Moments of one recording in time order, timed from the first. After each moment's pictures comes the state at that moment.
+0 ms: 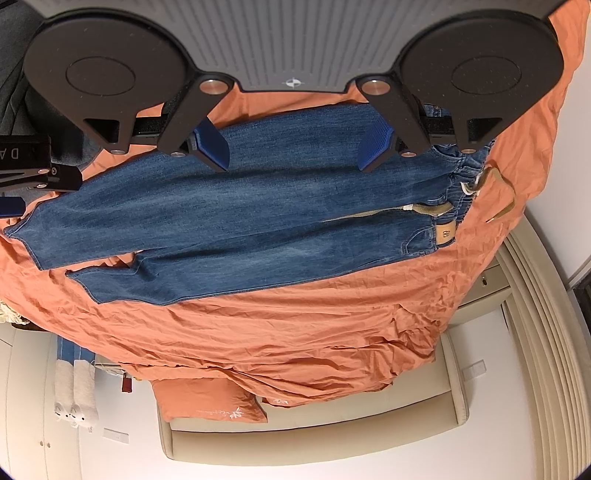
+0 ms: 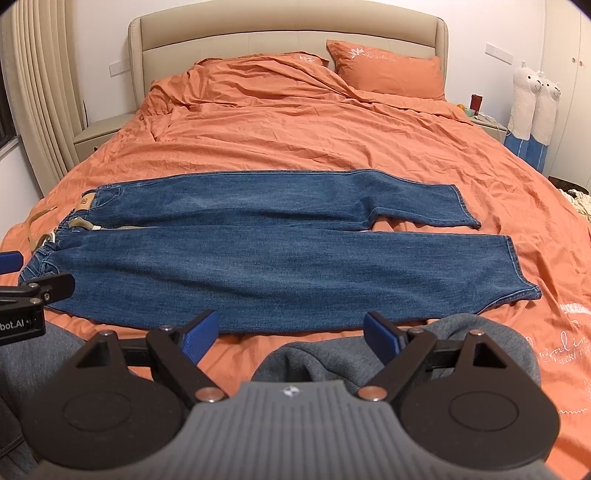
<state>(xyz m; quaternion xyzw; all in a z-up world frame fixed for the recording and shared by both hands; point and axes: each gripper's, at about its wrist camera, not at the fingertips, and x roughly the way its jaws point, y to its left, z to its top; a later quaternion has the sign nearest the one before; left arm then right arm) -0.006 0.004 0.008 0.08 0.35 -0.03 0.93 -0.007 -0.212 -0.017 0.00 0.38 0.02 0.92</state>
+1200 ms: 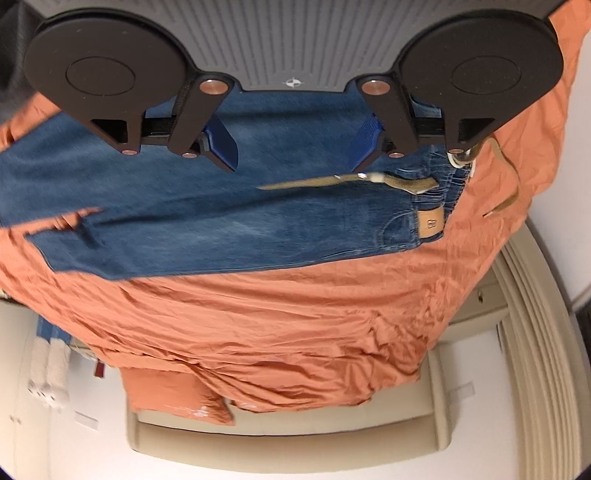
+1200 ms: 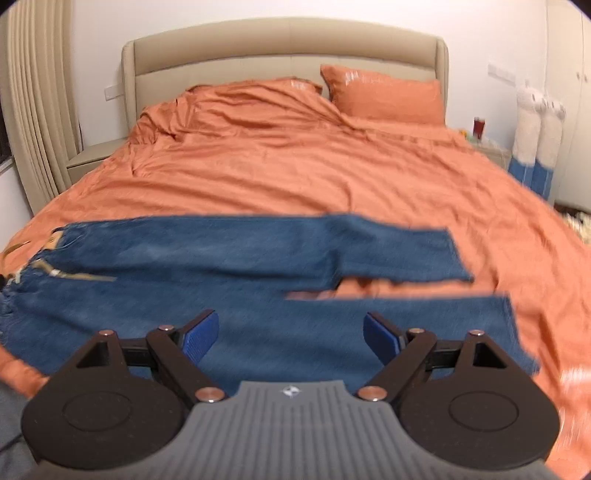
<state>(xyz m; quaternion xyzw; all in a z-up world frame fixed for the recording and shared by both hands) 0.102 0.096 -0.004 0.03 0.36 -0.02 0.93 0.115 -0.309 -0.022 -0.01 0.34 0.04 0.94</state>
